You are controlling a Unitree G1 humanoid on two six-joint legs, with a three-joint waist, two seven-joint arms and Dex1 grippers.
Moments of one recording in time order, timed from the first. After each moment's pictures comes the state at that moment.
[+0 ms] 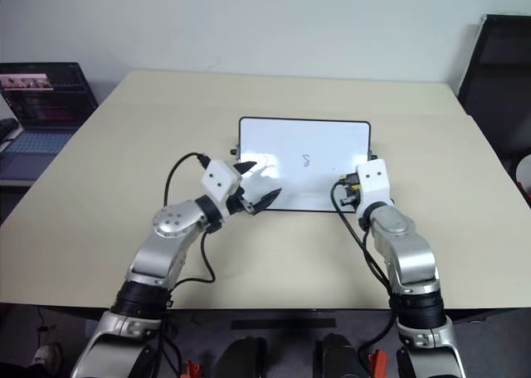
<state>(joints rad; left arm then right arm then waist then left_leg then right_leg) -0.45 0.36 -0.10 0.08 -0.09 0.10 -0.62 -0.41 -0.22 0.00 -0.25 0.10 0.85 0.10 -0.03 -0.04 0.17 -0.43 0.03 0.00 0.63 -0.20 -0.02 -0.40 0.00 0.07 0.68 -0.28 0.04</state>
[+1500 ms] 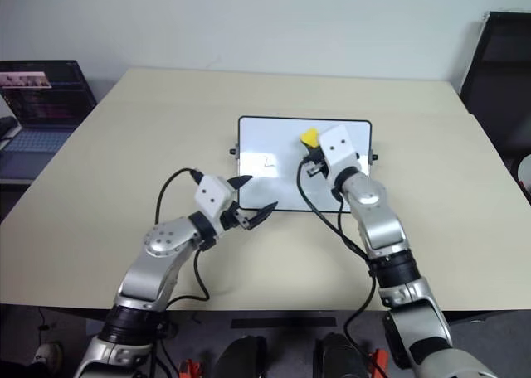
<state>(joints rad) -0.32 0.38 -0.09 -0.07 -0.12 0.17 -0.61 -0.70 -0.19 0.14 0.19 -0.02 0.29 0.28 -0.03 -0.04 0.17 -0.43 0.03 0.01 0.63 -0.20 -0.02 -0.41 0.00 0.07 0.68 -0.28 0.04</state>
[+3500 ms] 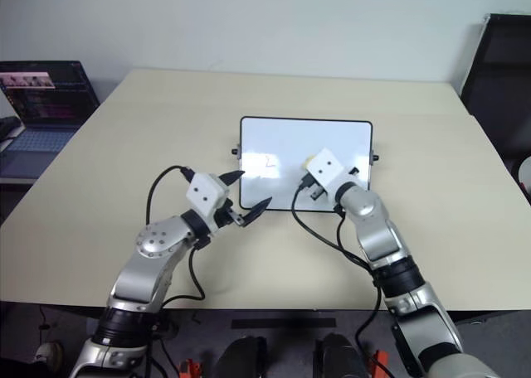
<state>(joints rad) -0.30 0.40 -0.07 -0.11 -0.11 0.17 -0.57 -0.59 -0.27 0.25 0.03 -0.21 0.50 0.37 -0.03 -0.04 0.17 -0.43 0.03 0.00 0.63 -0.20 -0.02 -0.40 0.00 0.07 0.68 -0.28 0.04</state>
